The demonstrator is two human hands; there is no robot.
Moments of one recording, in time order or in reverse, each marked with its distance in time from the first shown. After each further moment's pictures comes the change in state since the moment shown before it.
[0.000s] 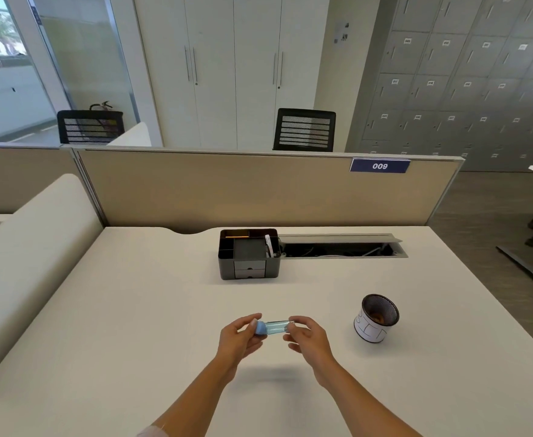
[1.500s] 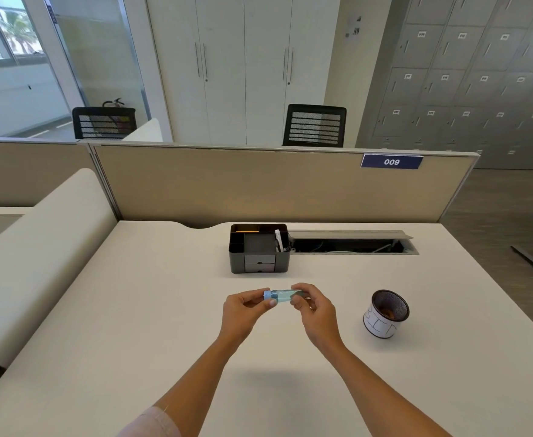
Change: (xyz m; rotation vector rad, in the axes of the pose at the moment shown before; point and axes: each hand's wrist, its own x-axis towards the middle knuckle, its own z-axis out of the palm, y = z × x) left_hand -0.011 0.050 -0.002 0.123 0.044 0.298; right_hand -0.006 -0.040 0.019 -0.181 0.037 -0.428
